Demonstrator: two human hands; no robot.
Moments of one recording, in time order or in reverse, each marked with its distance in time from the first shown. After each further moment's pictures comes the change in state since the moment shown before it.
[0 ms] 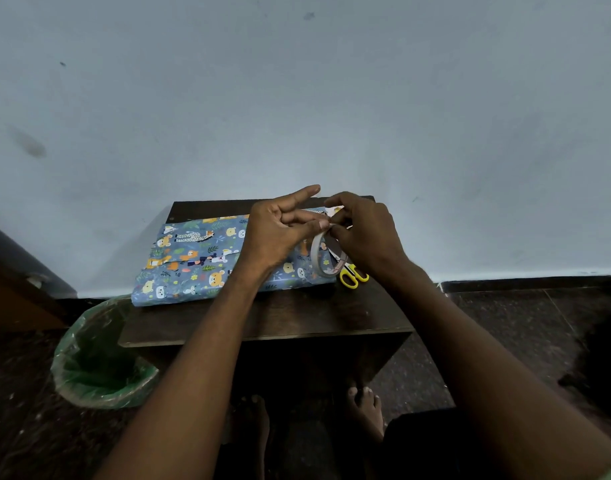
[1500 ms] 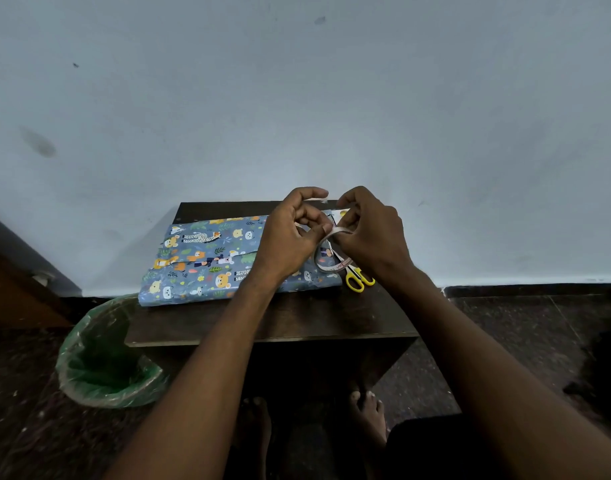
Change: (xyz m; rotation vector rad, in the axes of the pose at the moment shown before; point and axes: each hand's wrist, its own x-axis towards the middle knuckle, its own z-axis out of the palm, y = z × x) left_hand 0.002 -0.007 0.004 0.217 0.008 0.112; right_hand -0.001 0.000 0.004 0.035 0.086 -0.007
